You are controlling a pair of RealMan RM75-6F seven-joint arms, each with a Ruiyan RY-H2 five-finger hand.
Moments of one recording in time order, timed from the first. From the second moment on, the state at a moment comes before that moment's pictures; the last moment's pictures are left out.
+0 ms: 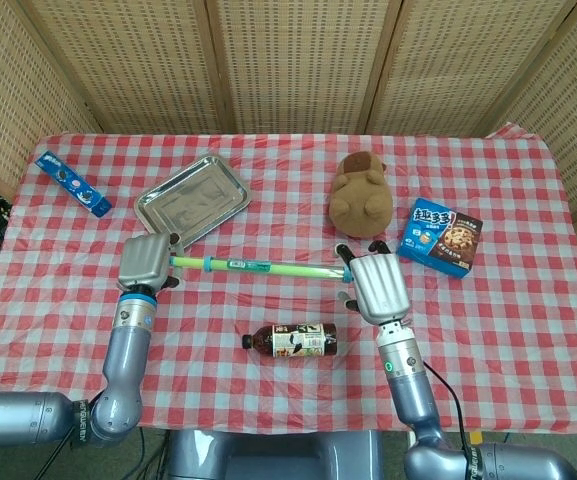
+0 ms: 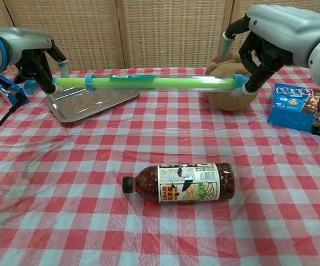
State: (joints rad) left arm -0.90 -1.47 -0.41 -1.95 0.29 1.45 0.92; right arm 0.60 -1.61 0.33 -1.89 -1.11 1.38 -0.83
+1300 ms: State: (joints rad) left arm -0.90 -1.40 -0.39 -1.98 0.28 1.41 0.85; right arm 0.62 -1.66 0.29 -1.78 -1.13 1.43 -0.81
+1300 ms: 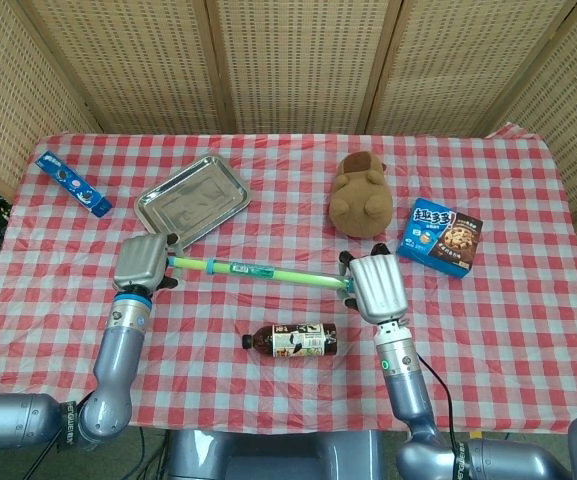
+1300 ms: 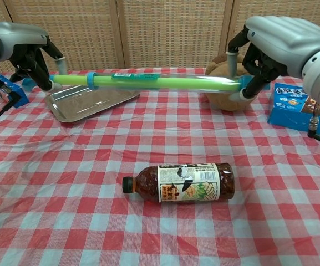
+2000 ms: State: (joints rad) left arm -0.86 -1.34 -0.35 -1.98 0.30 1.39 0.80; right arm 0.58 -1.62 0.28 -1.70 -1.11 1.44 -0.77
